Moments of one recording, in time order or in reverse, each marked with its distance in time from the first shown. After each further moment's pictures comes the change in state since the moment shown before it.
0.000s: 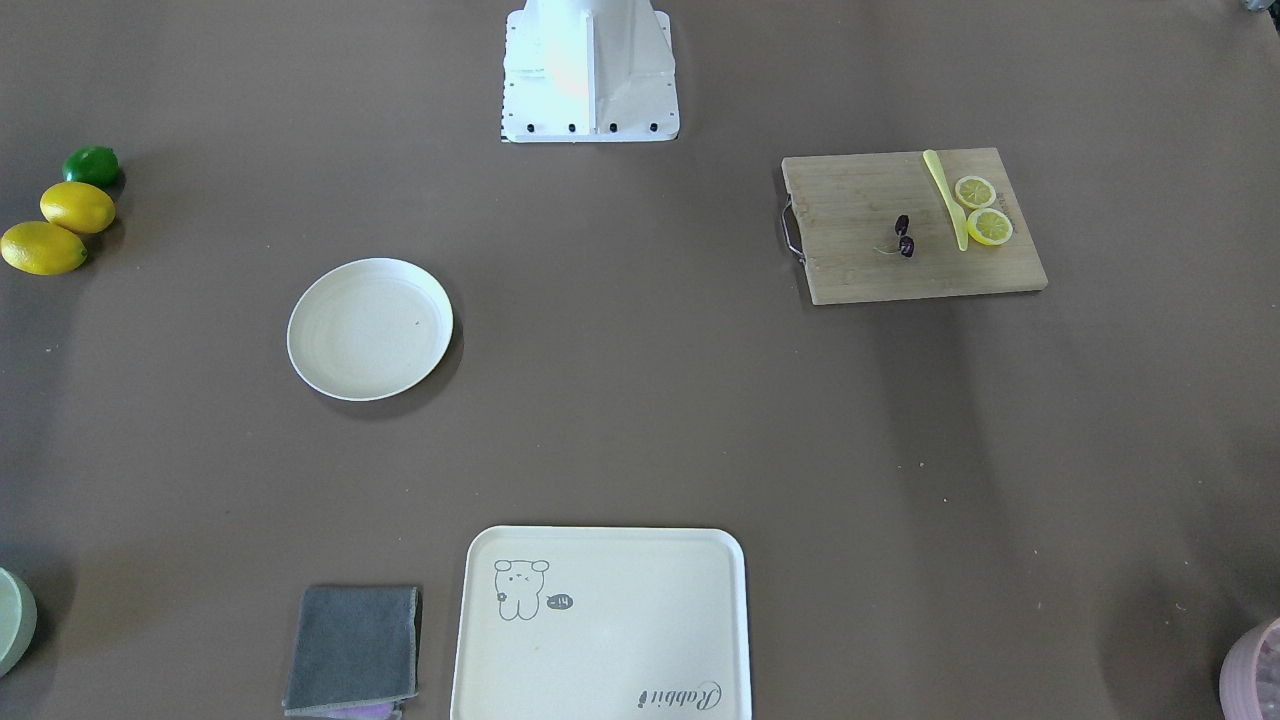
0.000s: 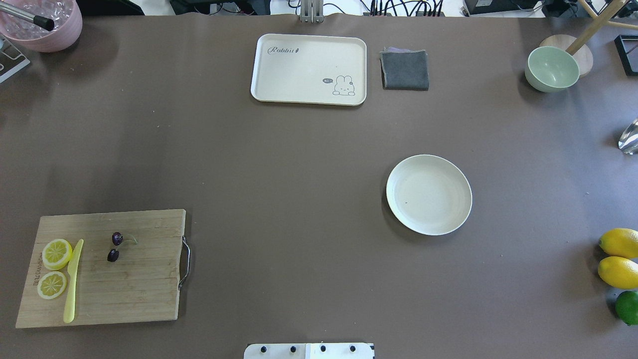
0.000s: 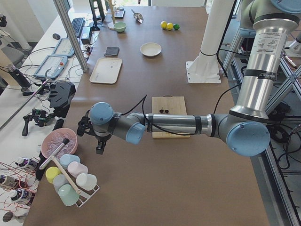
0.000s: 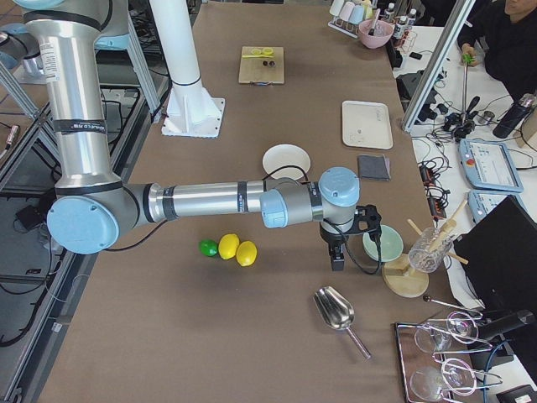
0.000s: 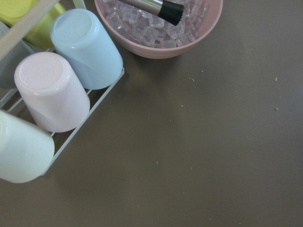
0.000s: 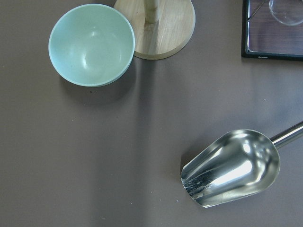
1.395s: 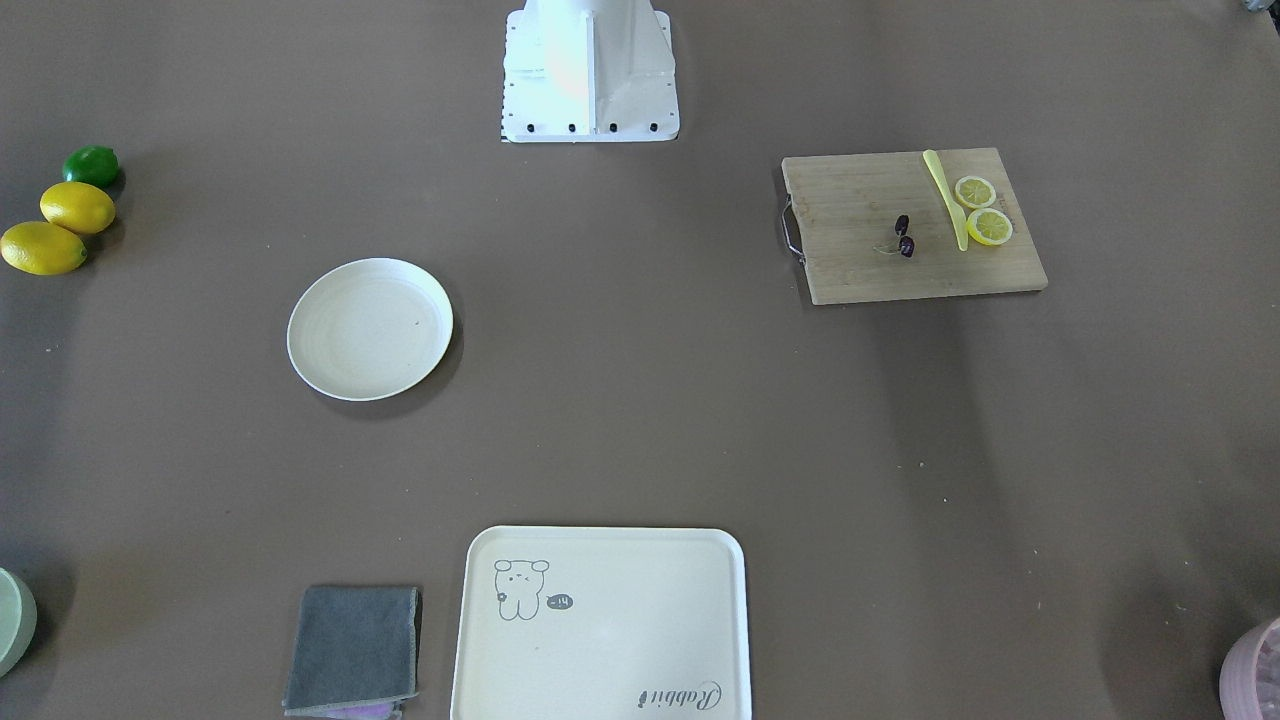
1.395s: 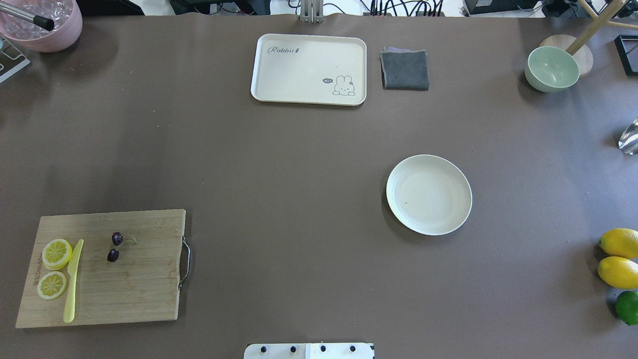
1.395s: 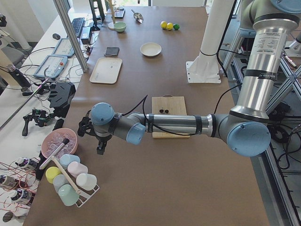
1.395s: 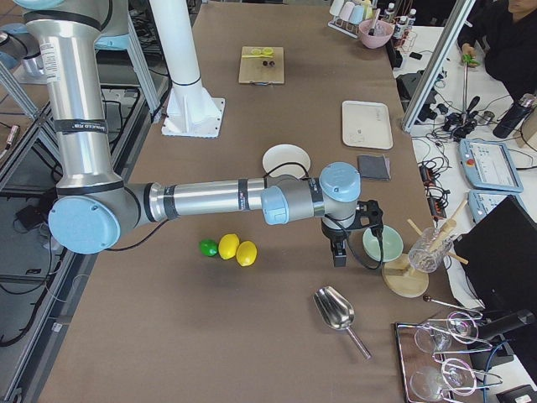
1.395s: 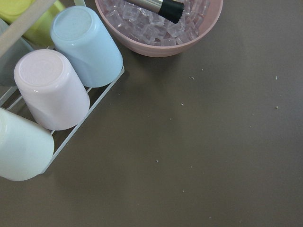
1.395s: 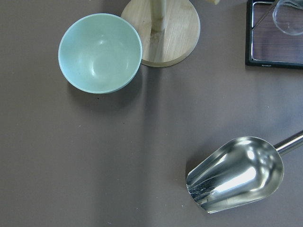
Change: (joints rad) left arm 0.002 0.006 -0.001 -0.002 0.000 -0.003; right arm 0.000 0.009 0.013 0.000 0.002 0.009
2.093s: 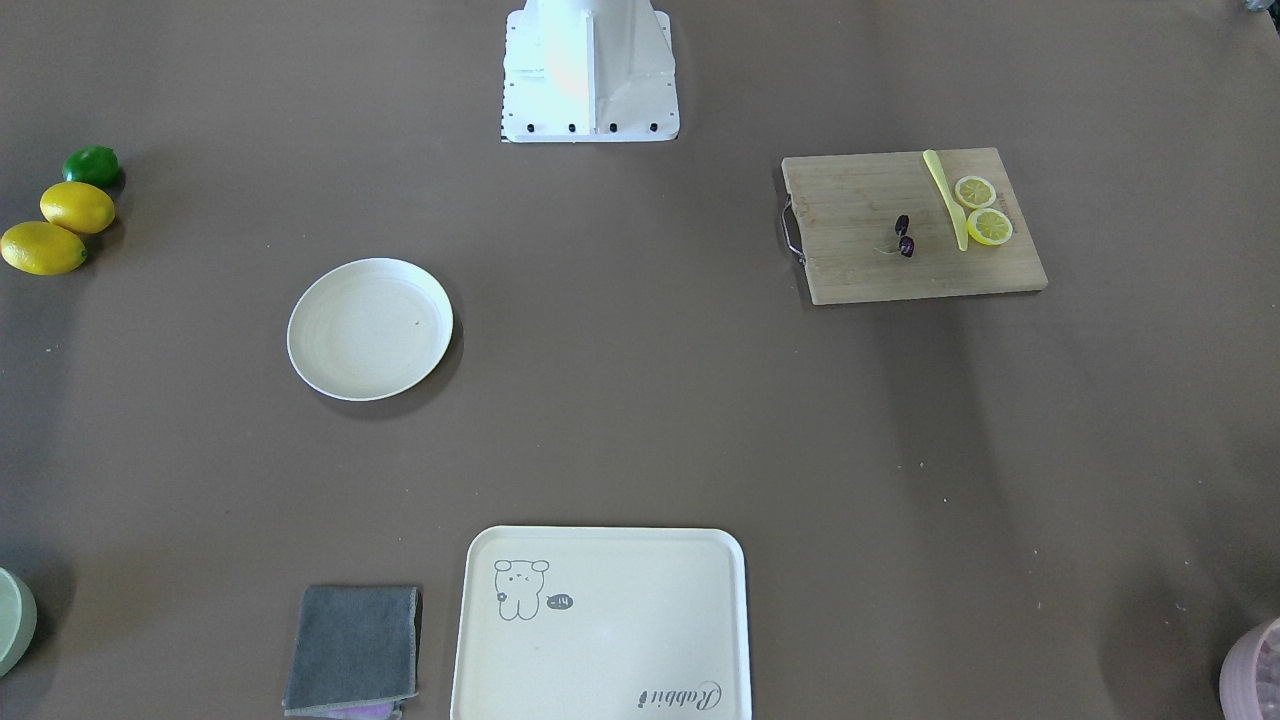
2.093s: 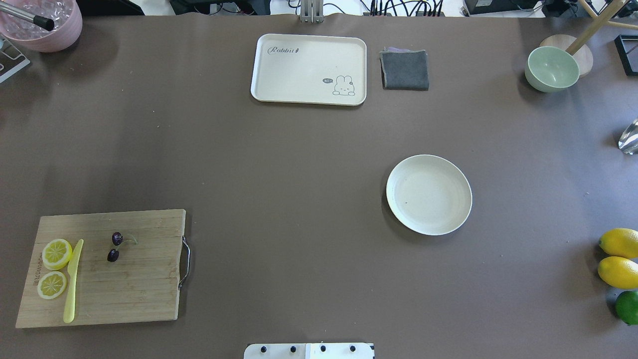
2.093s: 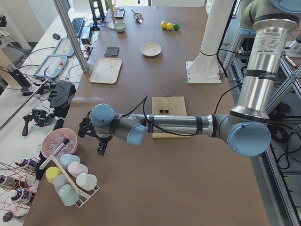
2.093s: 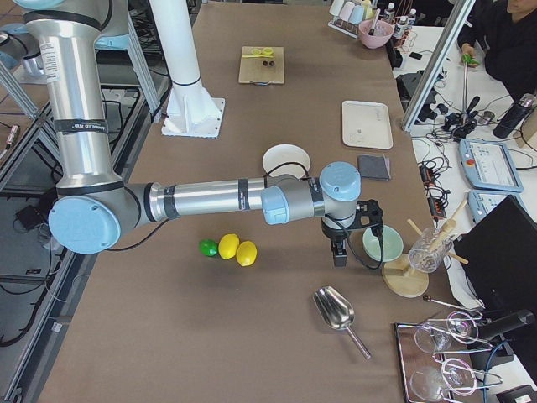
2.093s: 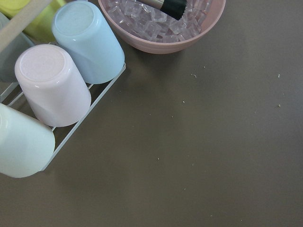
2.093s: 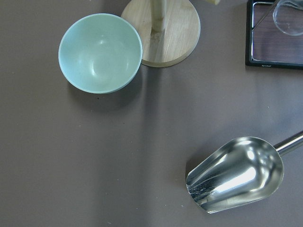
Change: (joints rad) left arm 0.001 0.004 0.002 0.000 -0.001 -0.001; right arm 0.000 -0.001 0.000 0.001 0.000 -0.001
